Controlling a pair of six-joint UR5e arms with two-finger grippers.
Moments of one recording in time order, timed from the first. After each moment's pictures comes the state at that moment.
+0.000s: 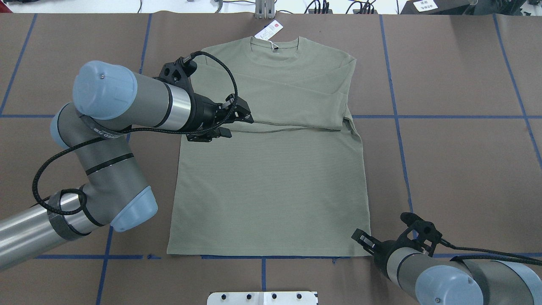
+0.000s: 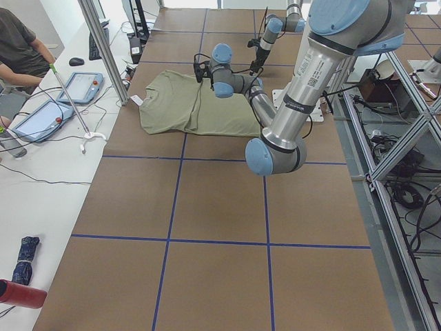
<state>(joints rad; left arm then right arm) -0.63 -2.14 -1.75 -2.19 -1.95 -1.72 0.05 -1.61 2.12 -1.23 1.31 2.16</state>
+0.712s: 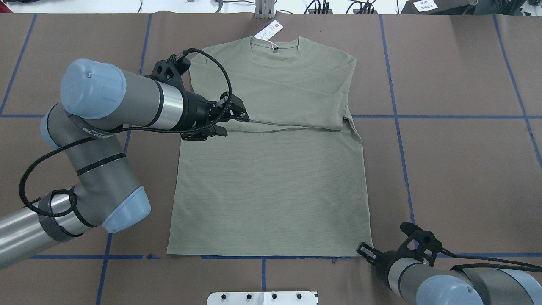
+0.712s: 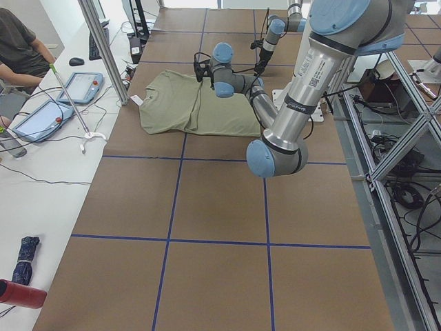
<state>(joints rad) -0.64 -2.12 -1.78 -2.19 -1.95 -1.72 0.02 -1.63 2.11 -1.23 1.32 2.16</state>
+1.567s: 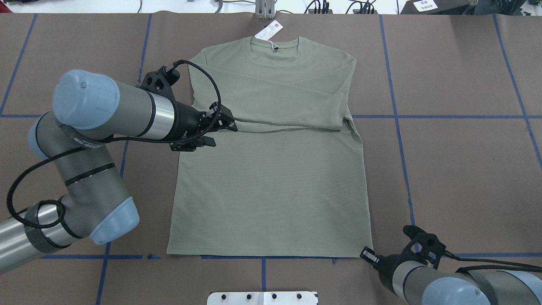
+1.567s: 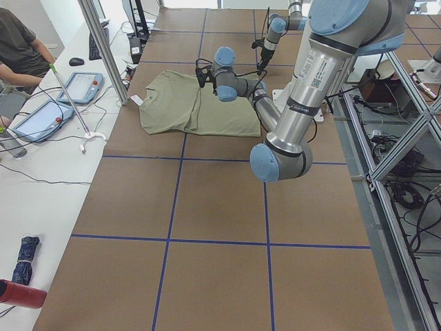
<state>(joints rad) -0.61 -2.05 -1.85 -2.09 -1.94 -1.75 0.01 -1.65 2.15 -1.23 1.34 2.16</state>
